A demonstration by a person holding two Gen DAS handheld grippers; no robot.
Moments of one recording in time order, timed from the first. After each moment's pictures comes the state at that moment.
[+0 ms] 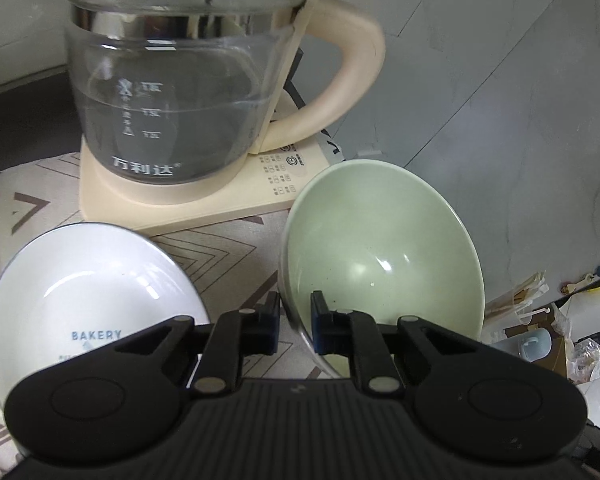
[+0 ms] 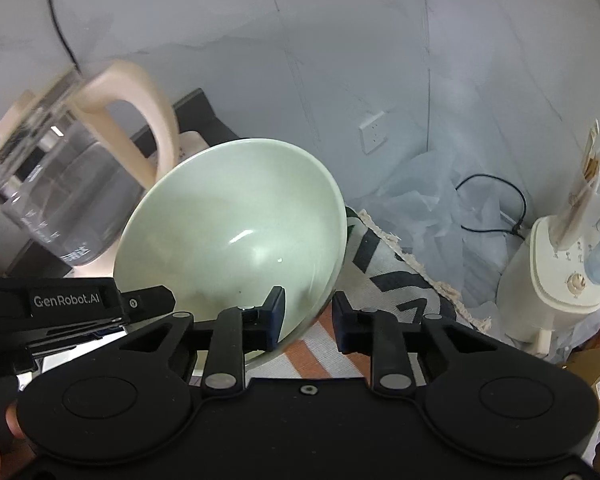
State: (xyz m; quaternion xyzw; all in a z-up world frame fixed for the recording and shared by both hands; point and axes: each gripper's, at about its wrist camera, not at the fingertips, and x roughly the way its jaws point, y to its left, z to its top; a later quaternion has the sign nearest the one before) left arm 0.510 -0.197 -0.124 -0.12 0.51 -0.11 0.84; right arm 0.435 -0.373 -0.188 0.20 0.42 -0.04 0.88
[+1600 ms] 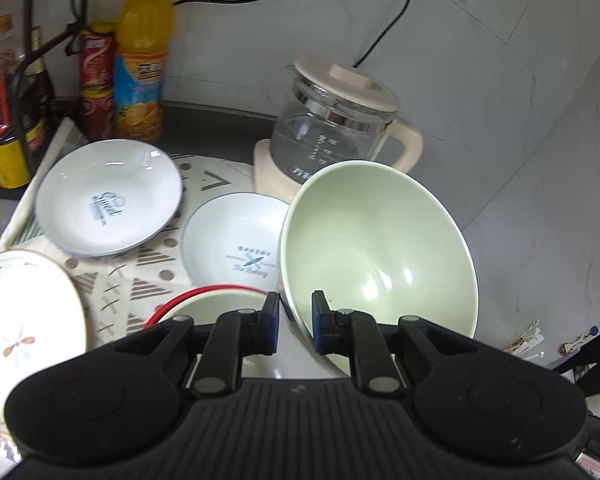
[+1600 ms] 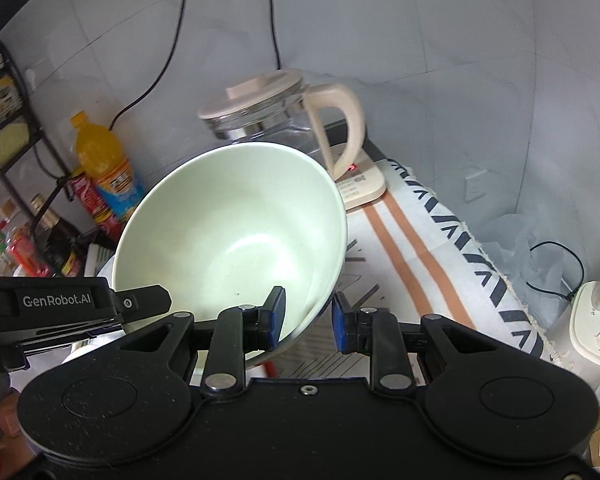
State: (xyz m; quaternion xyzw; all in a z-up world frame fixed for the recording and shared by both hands) left arm 0.309 -0.116 -0.038 -0.18 0.40 0.03 0.90; right arm 0.309 -0.320 -0.111 0.12 0.35 0.13 0.92
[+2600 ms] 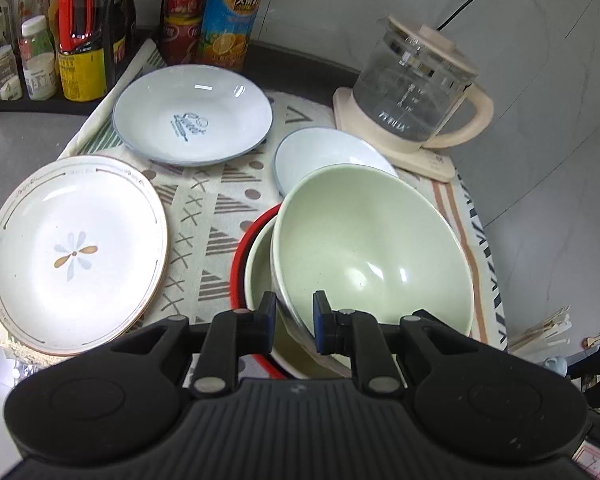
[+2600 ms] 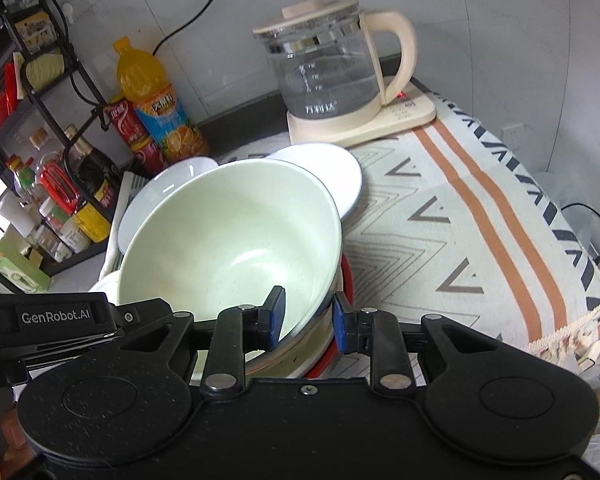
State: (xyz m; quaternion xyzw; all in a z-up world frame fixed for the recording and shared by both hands) left arm 0.256 -0.075 -0.082 -0.22 0.46 0.08 0.86; right arm 0.268 -0.273 -0.146 0.11 0.40 0.18 0.89
